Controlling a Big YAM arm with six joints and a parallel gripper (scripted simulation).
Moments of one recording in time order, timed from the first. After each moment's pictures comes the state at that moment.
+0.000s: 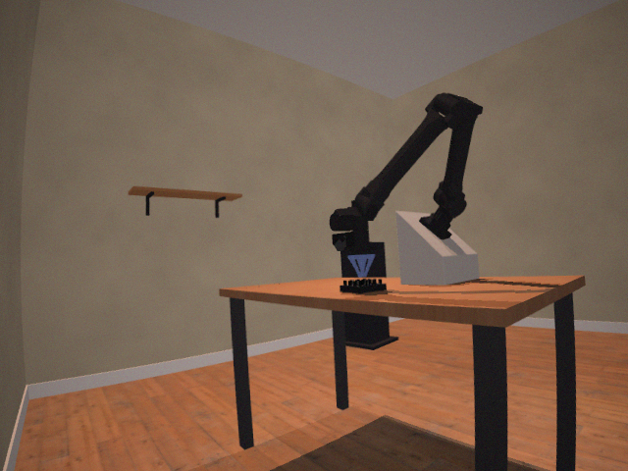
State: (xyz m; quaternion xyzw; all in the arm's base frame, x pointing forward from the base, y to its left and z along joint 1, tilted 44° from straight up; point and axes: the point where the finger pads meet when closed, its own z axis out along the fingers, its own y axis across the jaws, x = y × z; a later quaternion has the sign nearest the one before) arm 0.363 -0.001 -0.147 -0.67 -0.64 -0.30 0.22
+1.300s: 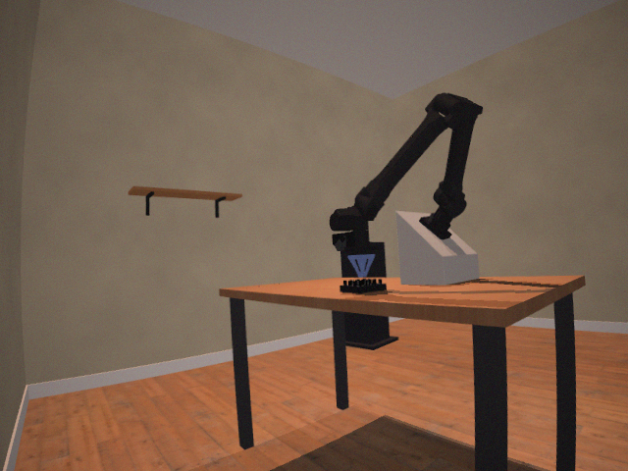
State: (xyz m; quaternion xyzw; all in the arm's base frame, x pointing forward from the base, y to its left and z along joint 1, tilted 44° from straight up) arm 0.363 -0.001 -0.147 -0.67 -0.64 -0.30 0.22
